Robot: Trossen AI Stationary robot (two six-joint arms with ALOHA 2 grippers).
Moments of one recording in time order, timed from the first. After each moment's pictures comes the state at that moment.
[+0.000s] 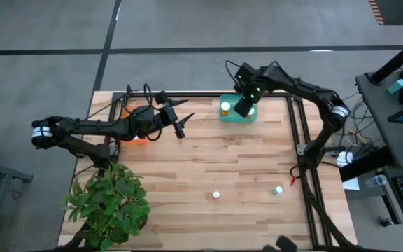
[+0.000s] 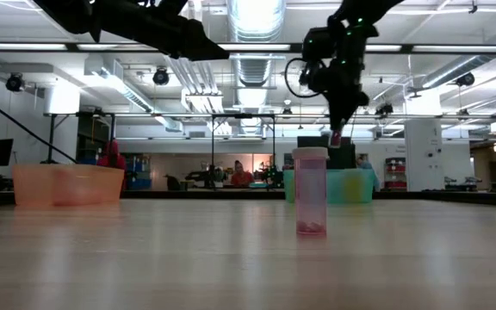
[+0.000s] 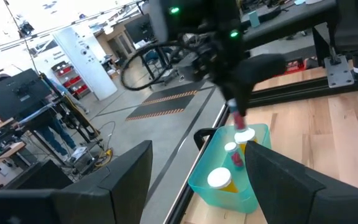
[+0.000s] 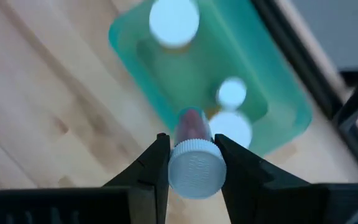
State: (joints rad) left arm 0.20 1.19 0.73 0.45 -0.36 0.43; right arm -0.65 1.70 1.53 -1.13 -0.04 0.00
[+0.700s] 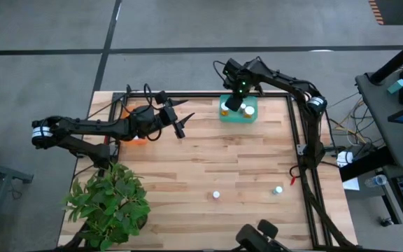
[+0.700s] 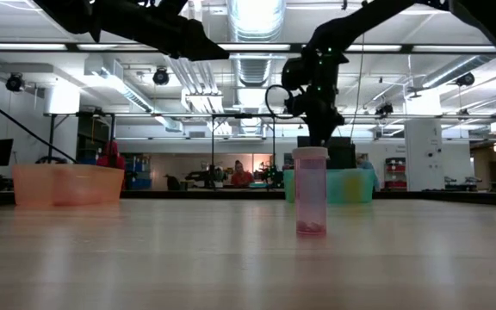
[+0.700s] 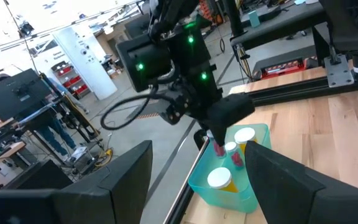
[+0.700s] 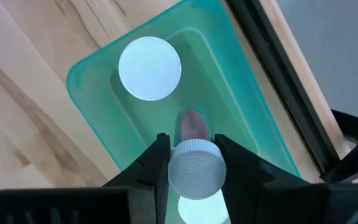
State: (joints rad) left arm 0.20 1.19 0.73 0.45 -0.36 0.44; right arm -0.69 1.98 1.77 -1.16 -0.04 -0.13
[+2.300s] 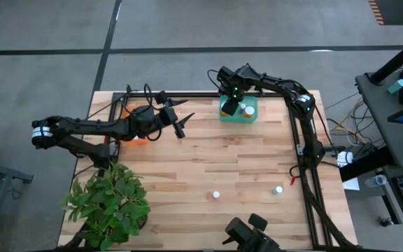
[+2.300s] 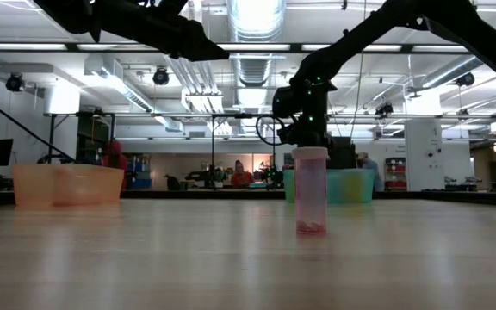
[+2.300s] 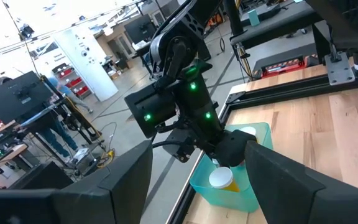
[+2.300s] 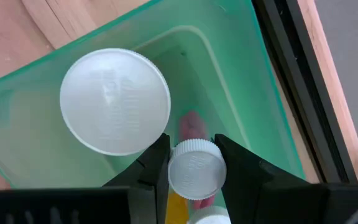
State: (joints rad) left arm 0.20 1.19 0.73 0.45 -0.36 0.45; right arm -0.69 2.14 1.77 -1.07 0.00 -0.19
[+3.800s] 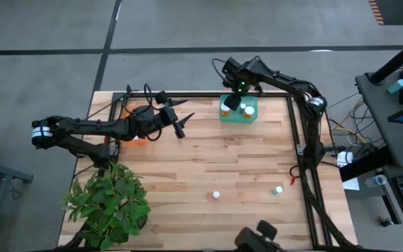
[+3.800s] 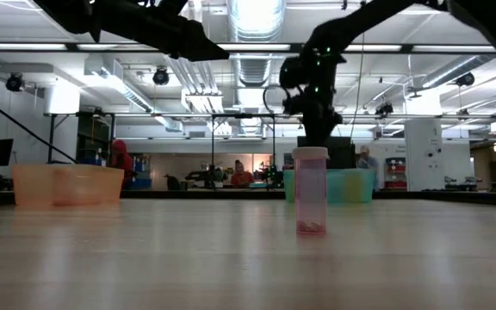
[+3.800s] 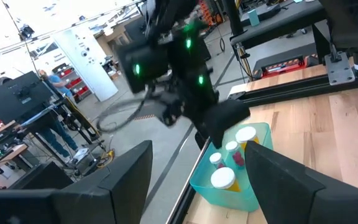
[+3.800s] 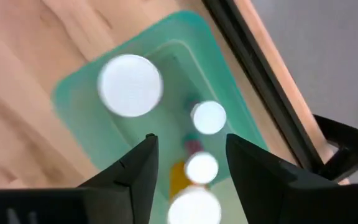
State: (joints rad) left arm 0.20 1.19 0.73 0.45 -0.36 0.45; right arm -0.69 2.00 1.79 -1.14 0.00 -0.12
